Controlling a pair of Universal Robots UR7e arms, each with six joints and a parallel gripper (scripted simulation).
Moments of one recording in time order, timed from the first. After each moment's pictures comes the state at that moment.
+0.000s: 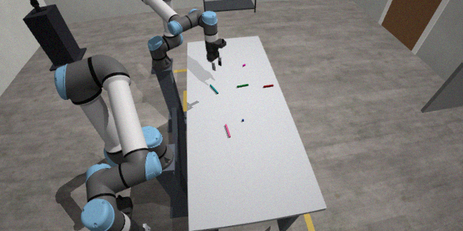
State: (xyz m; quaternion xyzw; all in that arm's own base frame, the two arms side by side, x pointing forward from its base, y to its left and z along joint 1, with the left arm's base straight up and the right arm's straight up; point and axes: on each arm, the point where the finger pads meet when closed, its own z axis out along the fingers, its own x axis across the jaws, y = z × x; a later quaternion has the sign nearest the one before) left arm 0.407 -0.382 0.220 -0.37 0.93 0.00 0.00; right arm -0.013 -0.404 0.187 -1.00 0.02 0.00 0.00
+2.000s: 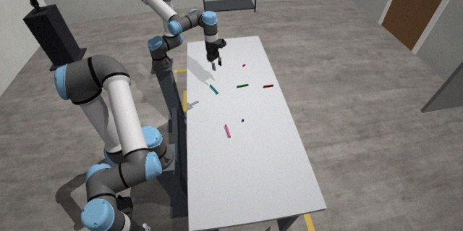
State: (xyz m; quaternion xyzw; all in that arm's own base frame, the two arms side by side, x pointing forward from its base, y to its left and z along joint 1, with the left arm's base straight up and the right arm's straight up) left arm 0.407 -0.382 0.220 -0.37 0.93 0.00 0.00; right arm -0.013 -0.404 0.187 -1.00 0.02 0.00 0.00
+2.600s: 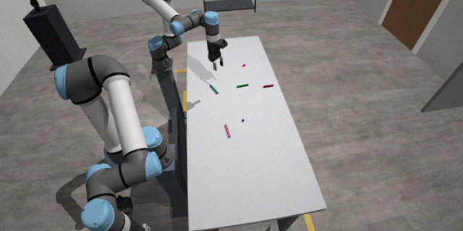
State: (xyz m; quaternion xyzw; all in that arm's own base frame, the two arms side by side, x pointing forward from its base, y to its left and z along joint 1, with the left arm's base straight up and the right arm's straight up) left arm 0.416 -0.379 0.216 -0.34 0.94 0.00 0.00; right arm -0.013 -0.404 0.187 -1.00 0.02 0.00 0.00
